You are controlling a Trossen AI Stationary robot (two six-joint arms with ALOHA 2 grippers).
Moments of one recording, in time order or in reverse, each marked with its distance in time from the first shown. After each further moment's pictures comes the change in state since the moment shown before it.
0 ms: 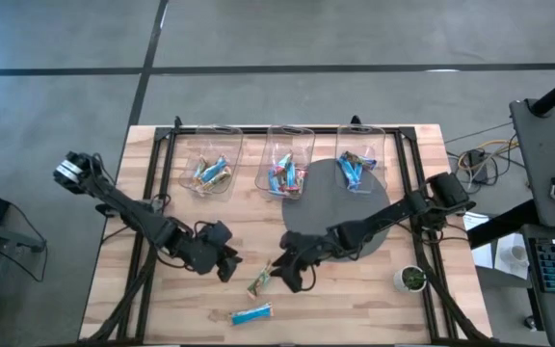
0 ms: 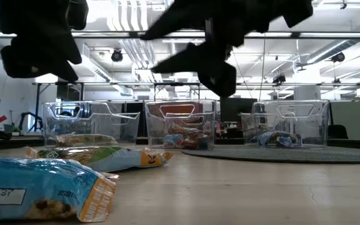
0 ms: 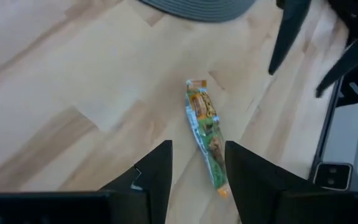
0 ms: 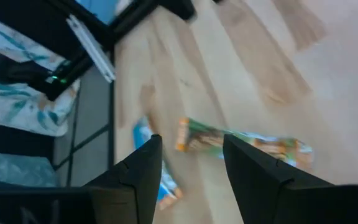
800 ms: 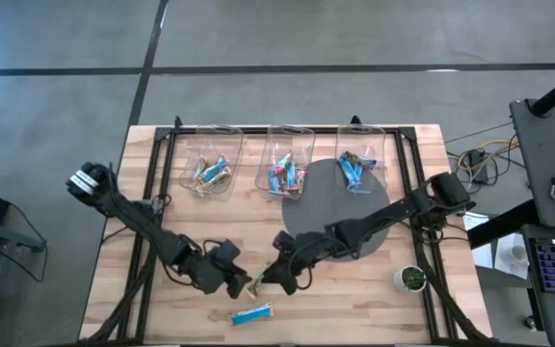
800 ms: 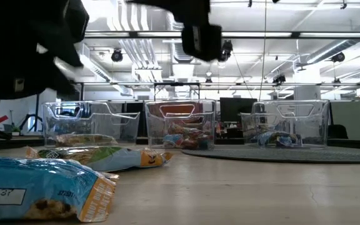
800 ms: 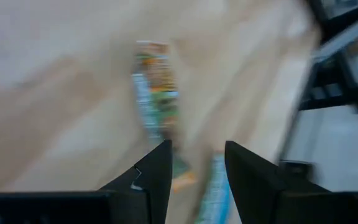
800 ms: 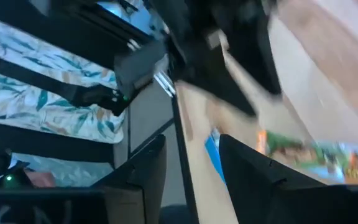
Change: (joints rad) left arm -0.083 0.199 0.000 0.277 0.001 -0.175; right arm 0.008 -0.008 0.128 -0.003 -0.105 0.173
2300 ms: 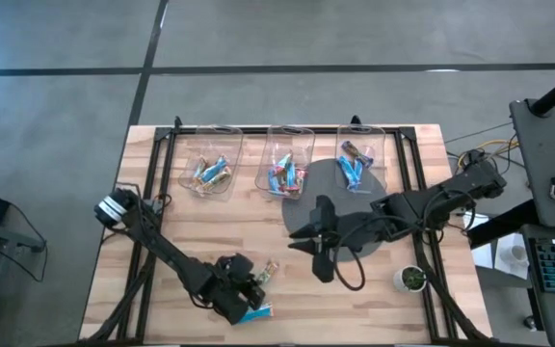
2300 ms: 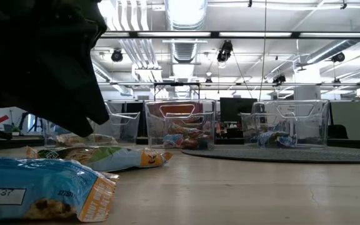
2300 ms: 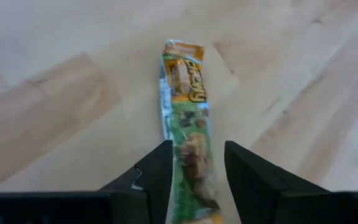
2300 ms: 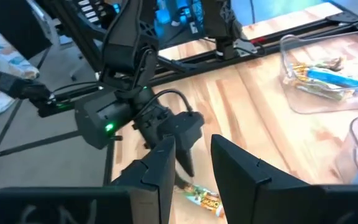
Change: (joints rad) left arm -0.042 0.350 0.354 -0.343 -0.185 -0.161; right arm 0.074 -0.315 0.317 -0.741 0.401 -0.504
